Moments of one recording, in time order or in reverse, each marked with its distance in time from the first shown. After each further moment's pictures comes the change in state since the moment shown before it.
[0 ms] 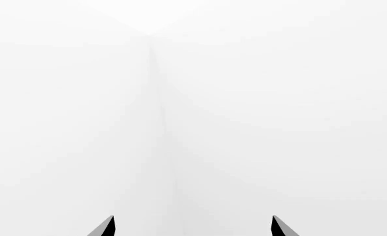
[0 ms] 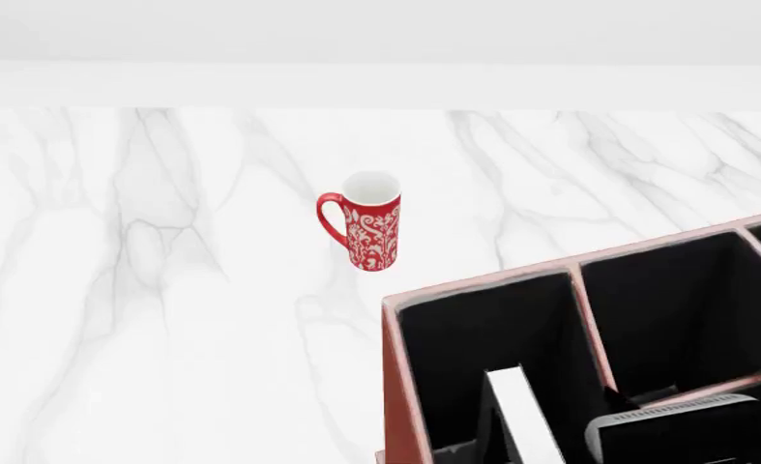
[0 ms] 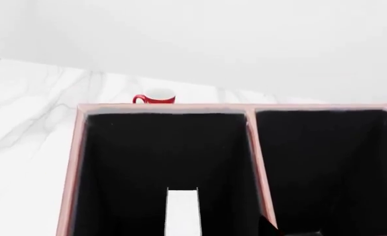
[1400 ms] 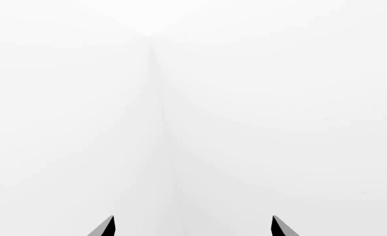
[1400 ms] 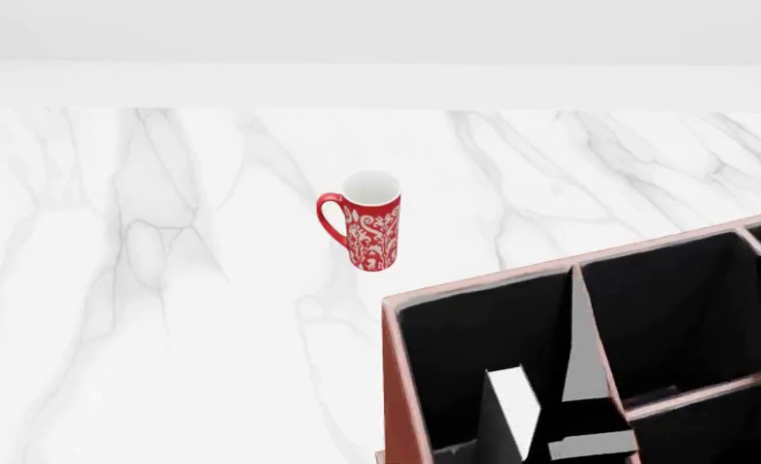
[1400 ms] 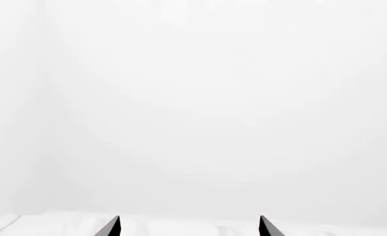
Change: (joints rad) left arm 0.008 0.000 -0.004 0.000 -0.005 0.012 -0.004; right arm 0.159 0.405 0.160 -0.598 -0.214 -0.067 0.218
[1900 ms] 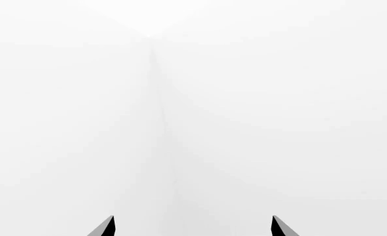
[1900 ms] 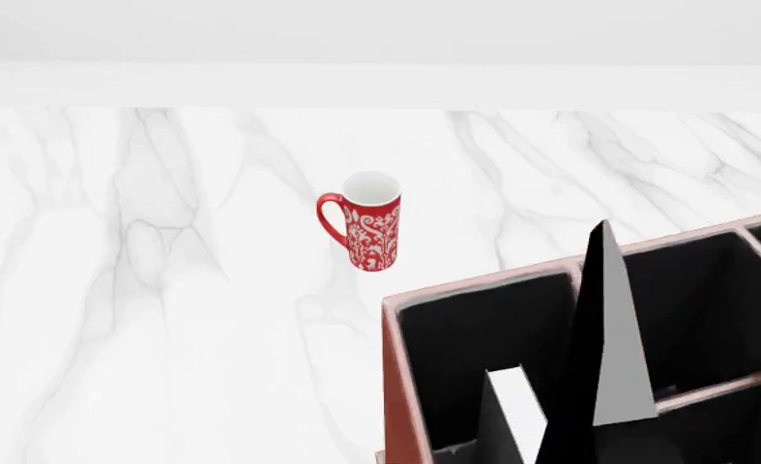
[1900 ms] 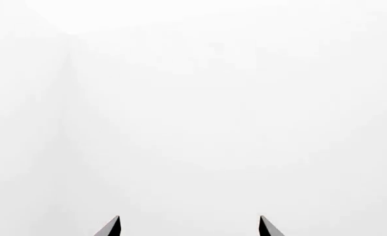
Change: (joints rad) left arm 0.008 0.000 -0.005 0.000 -0.005 0.013 -0.004; right arm 0.059 0.083 0.063 -0.127 -0.069 -0.031 0.029
